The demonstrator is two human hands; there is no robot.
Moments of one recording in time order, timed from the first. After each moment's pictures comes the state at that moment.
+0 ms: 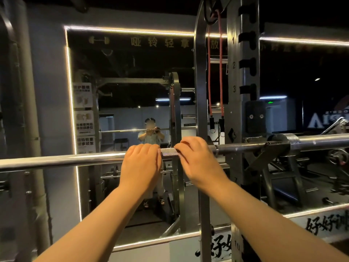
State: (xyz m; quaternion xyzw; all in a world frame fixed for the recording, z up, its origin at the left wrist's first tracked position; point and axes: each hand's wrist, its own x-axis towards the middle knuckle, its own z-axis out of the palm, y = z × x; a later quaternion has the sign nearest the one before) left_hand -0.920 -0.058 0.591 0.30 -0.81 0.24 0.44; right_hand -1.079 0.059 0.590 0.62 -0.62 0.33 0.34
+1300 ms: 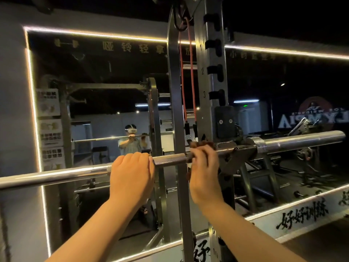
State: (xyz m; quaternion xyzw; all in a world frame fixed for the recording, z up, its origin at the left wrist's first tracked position) left_hand -0.983 -0.034 0.597 0.28 -0.79 0.30 0.45; right_hand -1.144 0.082 0.552 0.47 -0.61 0.54 0.33
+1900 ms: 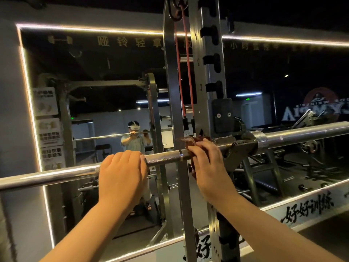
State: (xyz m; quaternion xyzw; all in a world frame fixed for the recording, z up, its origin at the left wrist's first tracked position) left_hand -0.987 -0.044 0.588 0.26 -0.78 0.31 0.48; right_hand -1.187 0.097 0.550 0.54 -0.62 0.43 0.37
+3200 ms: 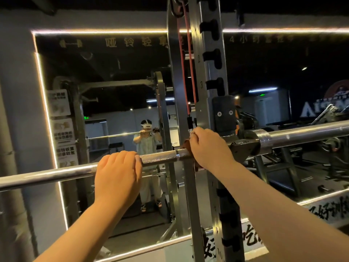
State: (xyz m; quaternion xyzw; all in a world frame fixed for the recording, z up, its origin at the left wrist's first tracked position) left_hand -0.990 -0.031 0.587 0.28 -0.77 0.29 0.50; right_hand -1.207 0.094 0.627 0.51 -0.71 0.40 0.28
